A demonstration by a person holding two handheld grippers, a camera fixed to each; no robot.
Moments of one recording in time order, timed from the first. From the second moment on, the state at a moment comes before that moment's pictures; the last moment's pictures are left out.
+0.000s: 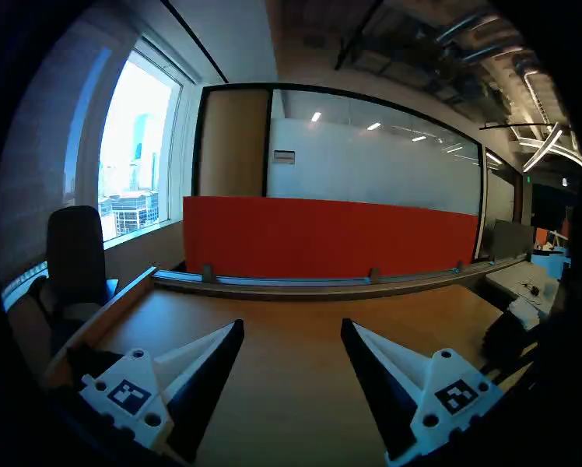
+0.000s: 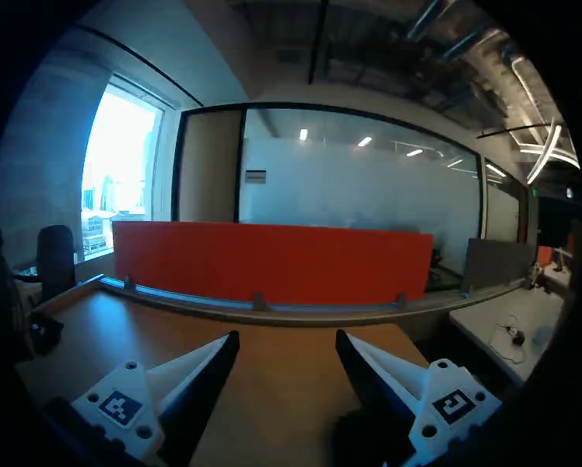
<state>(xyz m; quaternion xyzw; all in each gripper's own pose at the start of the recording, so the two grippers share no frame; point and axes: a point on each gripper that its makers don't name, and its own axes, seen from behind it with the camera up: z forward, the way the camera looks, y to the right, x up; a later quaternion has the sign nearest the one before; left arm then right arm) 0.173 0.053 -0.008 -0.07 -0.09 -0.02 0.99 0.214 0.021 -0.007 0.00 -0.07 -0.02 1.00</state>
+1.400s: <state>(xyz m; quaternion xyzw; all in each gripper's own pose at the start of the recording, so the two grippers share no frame) 0.161 0.017 -0.001 -0.03 -0.04 0.01 1.00 0.224 -0.028 0.004 0.00 -0.06 0.00 1.00</state>
